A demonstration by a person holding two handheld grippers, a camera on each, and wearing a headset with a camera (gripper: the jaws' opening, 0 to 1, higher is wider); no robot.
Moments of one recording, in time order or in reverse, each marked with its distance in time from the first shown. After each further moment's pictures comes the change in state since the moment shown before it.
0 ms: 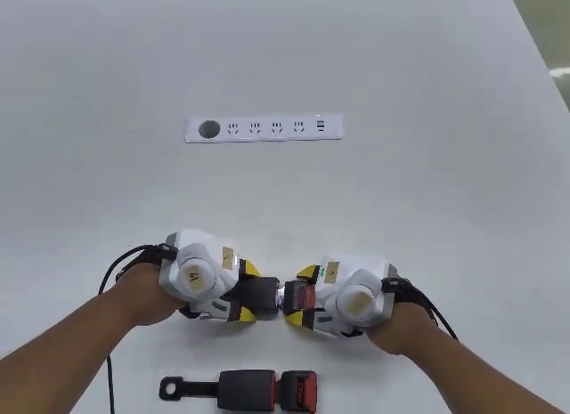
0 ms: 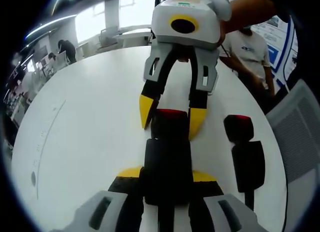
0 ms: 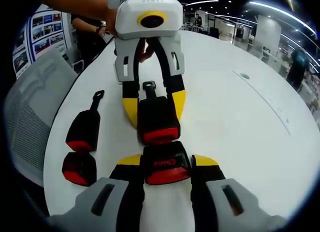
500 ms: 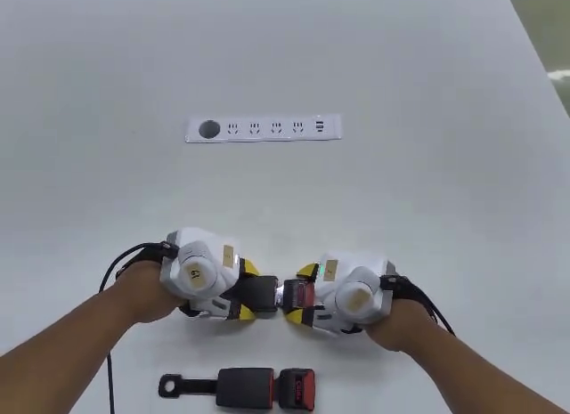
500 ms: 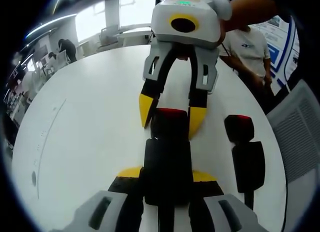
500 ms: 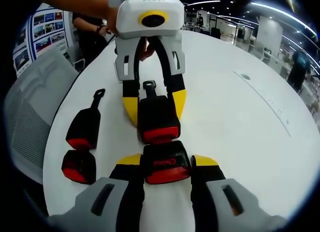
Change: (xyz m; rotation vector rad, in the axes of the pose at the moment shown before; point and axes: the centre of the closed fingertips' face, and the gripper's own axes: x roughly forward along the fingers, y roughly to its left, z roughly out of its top) left arm 0.000 0.000 0.001 -0.001 0.014 0.004; right arm -0.001 -0.001 -0.001 -0.013 0.005 0.003
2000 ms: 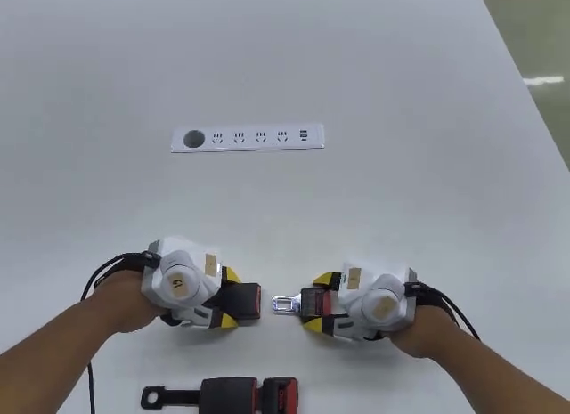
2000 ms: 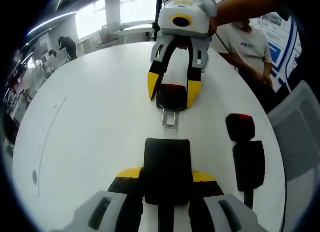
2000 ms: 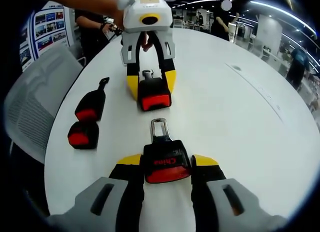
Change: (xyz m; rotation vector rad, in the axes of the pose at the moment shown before) left arm -0.002 0.001 -0.001 -0.008 0.030 0.007; right arm -0.047 -0.010 -0.041 0.003 0.010 0.008
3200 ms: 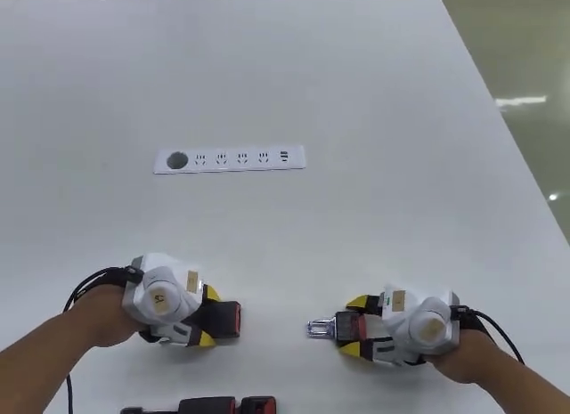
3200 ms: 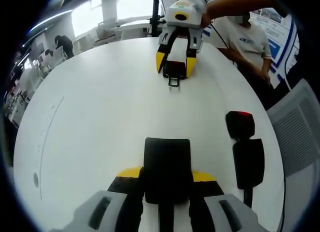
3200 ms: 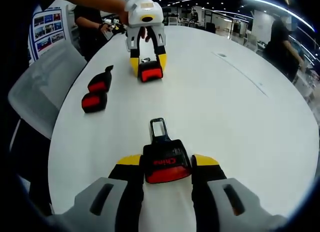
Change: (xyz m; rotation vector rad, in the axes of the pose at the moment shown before) left arm 0.000 0.000 0.000 0.015 0.048 -0.014; right arm -0.052 -0.009 -0.057 0.036 0.026 -0.023
